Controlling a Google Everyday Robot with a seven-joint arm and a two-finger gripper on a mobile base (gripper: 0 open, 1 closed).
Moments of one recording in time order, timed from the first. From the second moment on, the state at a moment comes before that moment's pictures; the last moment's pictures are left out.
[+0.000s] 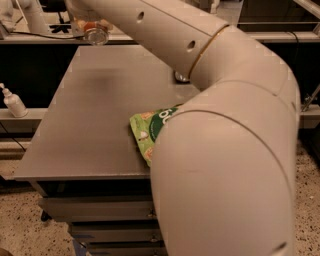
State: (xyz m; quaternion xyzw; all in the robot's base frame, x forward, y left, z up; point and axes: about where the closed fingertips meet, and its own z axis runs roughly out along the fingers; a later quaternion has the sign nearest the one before) arm 0.769 0.181 0.990 -0.91 -0.08 -0.39 0.09
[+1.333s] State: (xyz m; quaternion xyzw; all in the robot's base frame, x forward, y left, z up) arm 0.740 0.204 0.955 -0.86 -0.19 -0.45 0.13
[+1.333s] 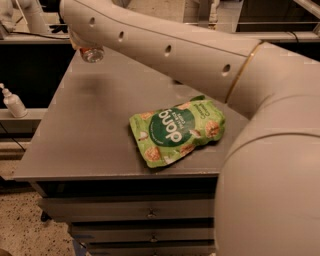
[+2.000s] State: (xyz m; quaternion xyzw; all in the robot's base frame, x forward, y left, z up) arm 0.729 0.187 0.964 -0.81 -0.22 -0.46 0.29
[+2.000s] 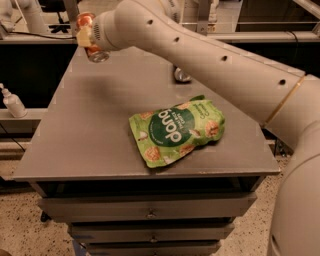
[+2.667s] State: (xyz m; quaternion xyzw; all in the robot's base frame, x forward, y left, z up) arm 0.715 0.193 0.972 -0.80 -0.23 -0.46 0.32
